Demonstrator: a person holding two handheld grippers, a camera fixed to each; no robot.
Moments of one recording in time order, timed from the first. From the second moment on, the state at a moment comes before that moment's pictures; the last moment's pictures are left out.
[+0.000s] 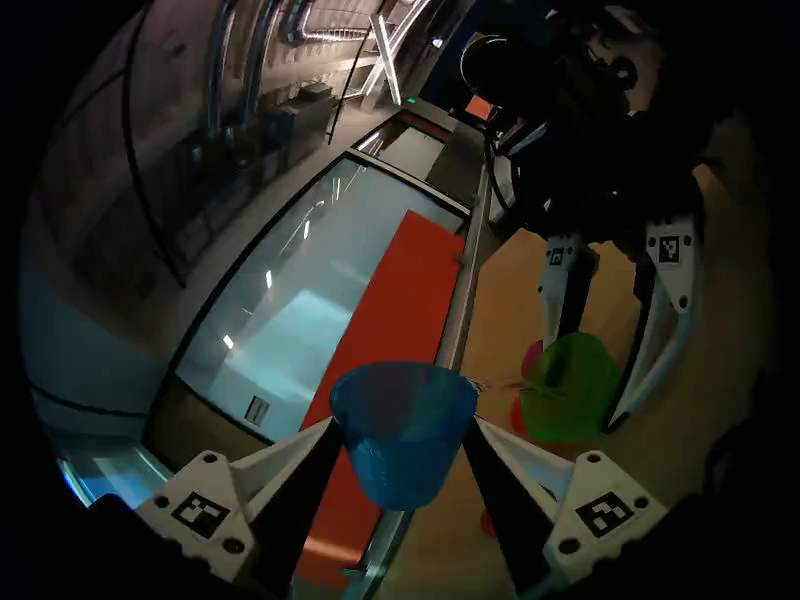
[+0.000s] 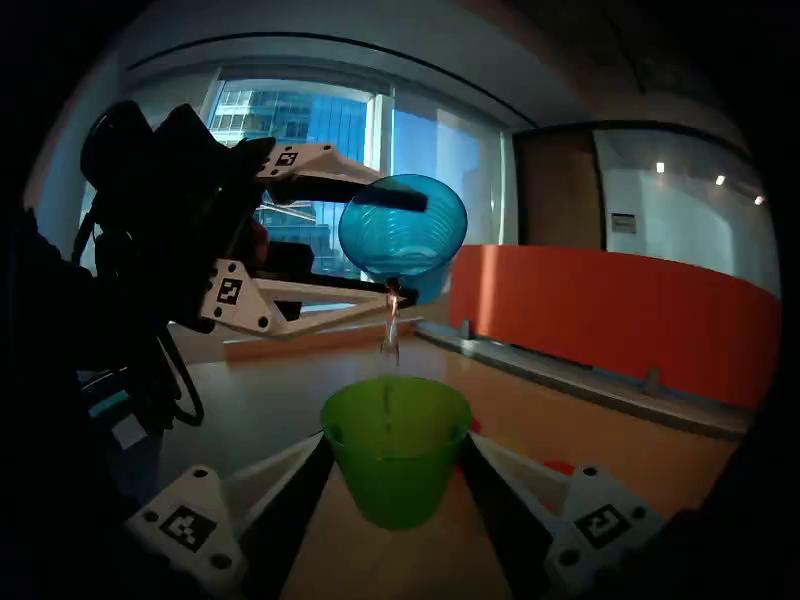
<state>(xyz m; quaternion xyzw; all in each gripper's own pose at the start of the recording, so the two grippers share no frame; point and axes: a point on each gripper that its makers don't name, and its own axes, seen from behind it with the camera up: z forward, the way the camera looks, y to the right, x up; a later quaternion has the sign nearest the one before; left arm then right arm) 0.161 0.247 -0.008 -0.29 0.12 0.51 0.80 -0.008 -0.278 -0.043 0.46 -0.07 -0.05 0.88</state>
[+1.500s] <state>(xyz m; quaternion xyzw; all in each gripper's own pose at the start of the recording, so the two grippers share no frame) 0.168 0.246 -0.009 -0.26 0.15 0.57 0.76 -0.004 -0.281 -0.038 0.46 -0.06 -0.05 0.89</state>
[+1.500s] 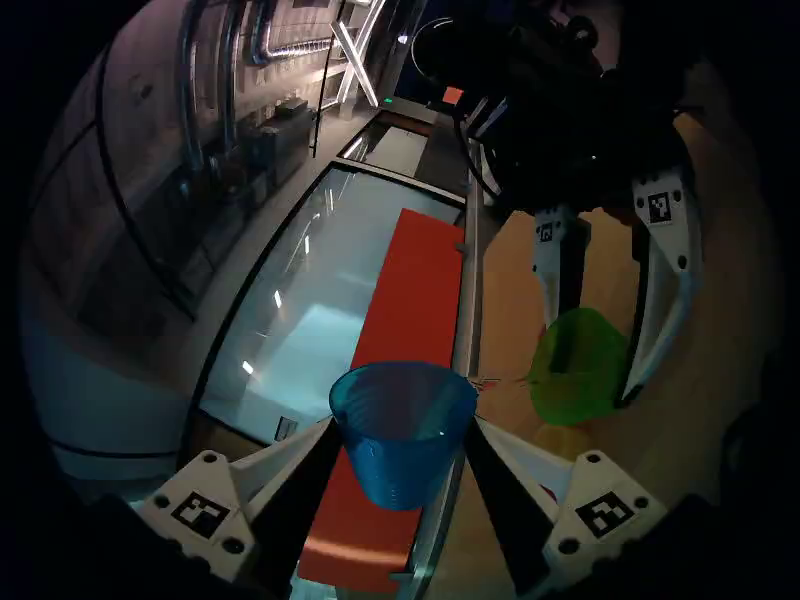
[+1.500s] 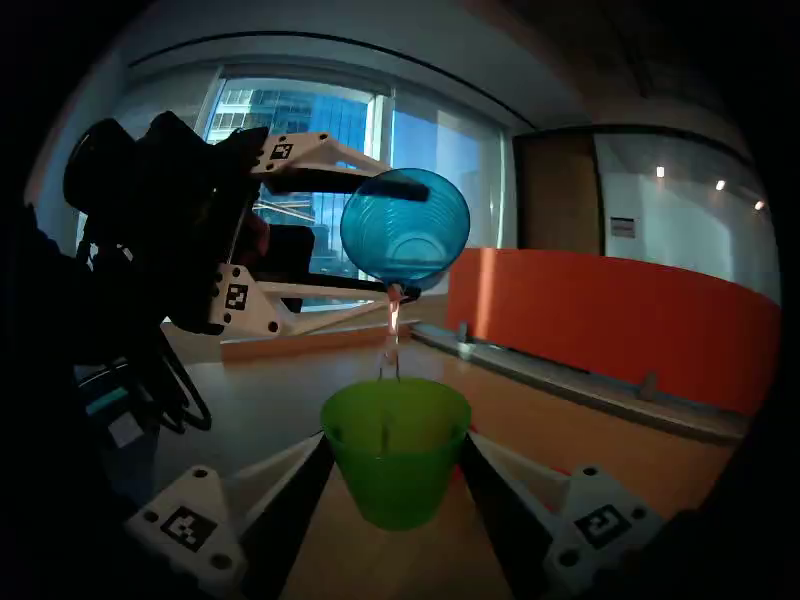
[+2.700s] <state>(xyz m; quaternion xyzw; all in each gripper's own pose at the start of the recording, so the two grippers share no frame) 0.182 0.261 -0.016 -0.23 0.20 0.64 0.71 -0.004 -0.275 -0.031 0.45 -0.06 -0.04 0.89</state>
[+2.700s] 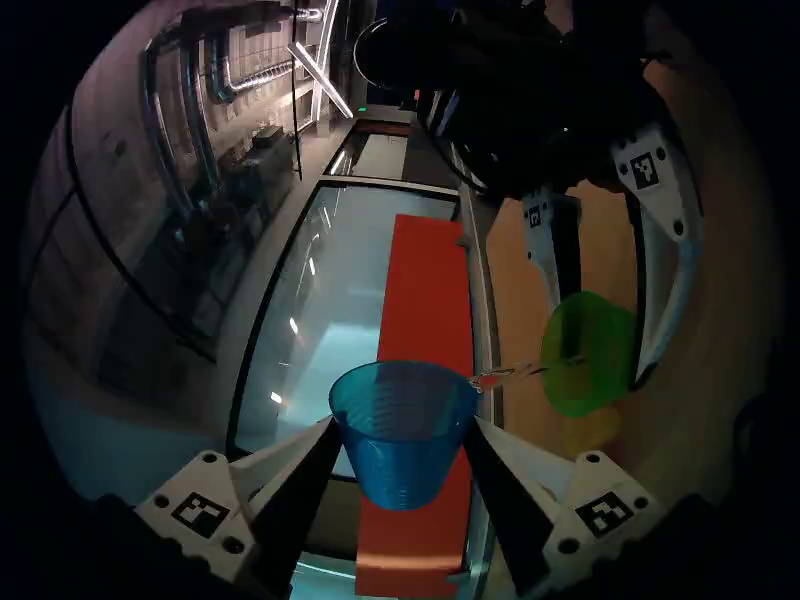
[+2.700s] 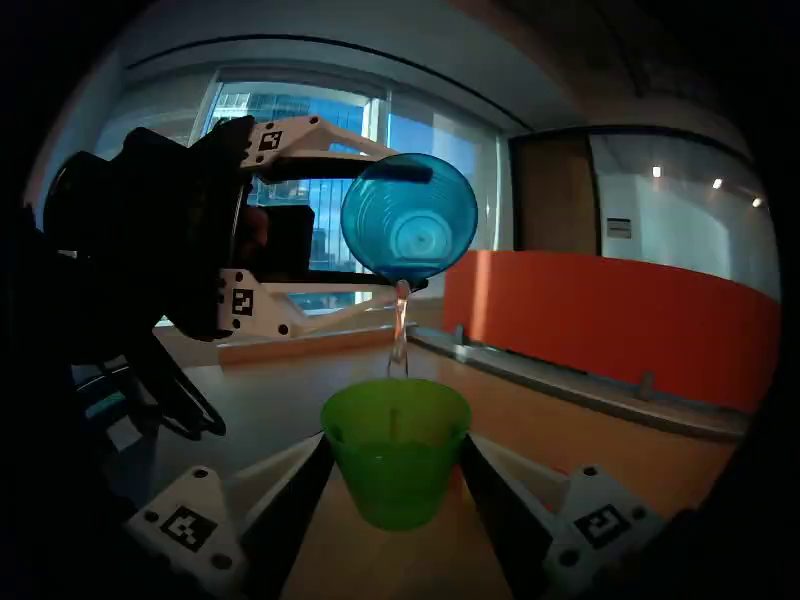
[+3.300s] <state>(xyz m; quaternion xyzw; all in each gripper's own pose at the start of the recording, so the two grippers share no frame) 0.187 0.273 -0.022 -0.21 0.23 0.69 0.66 -0.003 -0.271 -0.029 0.45 -0.06 -0.04 0.89</state>
